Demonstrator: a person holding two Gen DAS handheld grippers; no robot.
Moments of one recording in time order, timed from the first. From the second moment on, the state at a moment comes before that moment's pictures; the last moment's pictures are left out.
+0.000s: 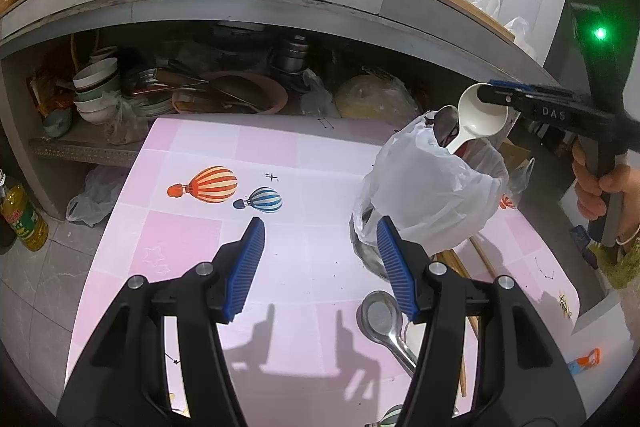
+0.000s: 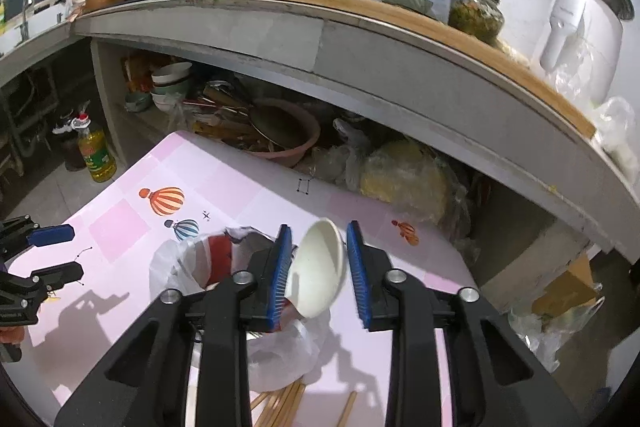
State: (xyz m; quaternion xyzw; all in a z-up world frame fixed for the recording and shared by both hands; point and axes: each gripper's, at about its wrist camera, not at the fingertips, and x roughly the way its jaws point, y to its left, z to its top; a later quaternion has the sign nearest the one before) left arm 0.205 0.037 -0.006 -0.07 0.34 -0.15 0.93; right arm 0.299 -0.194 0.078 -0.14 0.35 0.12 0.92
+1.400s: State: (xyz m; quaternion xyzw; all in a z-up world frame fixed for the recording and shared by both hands) left arm 0.188 0.049 -0.005 -0.06 0.33 -0.15 0.93; right arm 0.291 -0.176 0.082 -0.27 0.35 0.19 0.88
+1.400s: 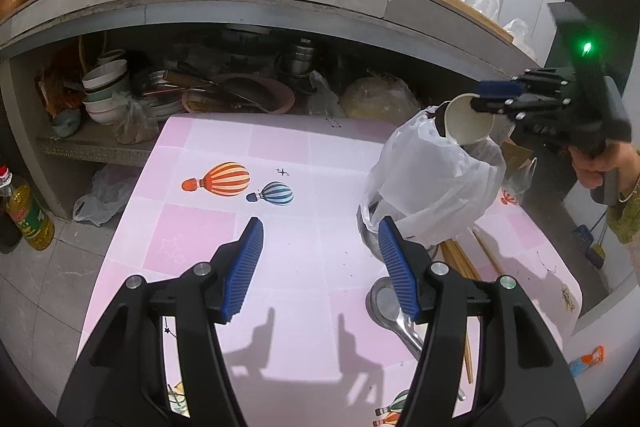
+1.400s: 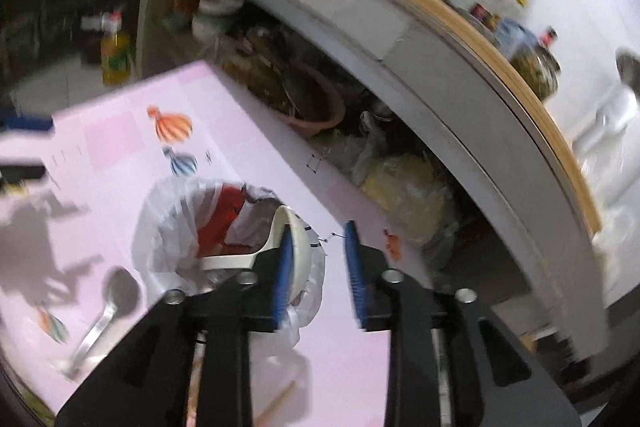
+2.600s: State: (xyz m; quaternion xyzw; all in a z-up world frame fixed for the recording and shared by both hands) left arm 0.148 0.011 -0.035 -0.10 0.37 -0.18 0.91; right arm 0.114 -0.251 -0.005 -0.06 0.37 0.01 0.93
